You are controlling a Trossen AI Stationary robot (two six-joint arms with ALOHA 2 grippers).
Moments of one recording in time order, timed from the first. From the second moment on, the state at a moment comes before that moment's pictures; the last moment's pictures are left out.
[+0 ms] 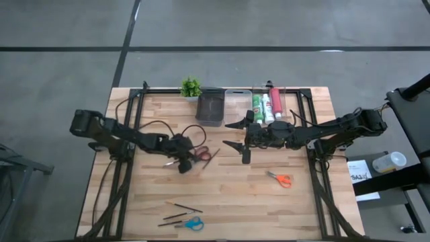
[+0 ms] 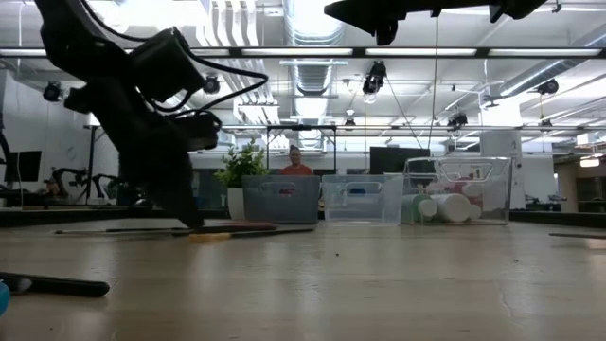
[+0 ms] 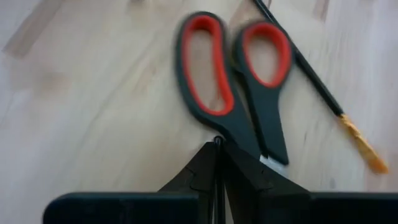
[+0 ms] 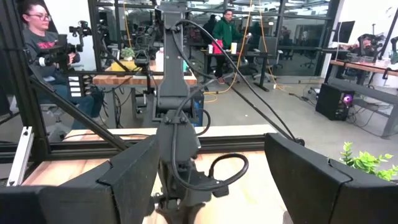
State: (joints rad) left arm -0.02 1.54 0.49 0.09 -0.06 -0.39; right arm 0.10 1.34 0.78 0.58 0.23 0.00
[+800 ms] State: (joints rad) left arm -0.02 1.67 0.73 0.08 -0.06 -0.28; right arm 0.10 1.34 0.78 0.58 0.23 0.00
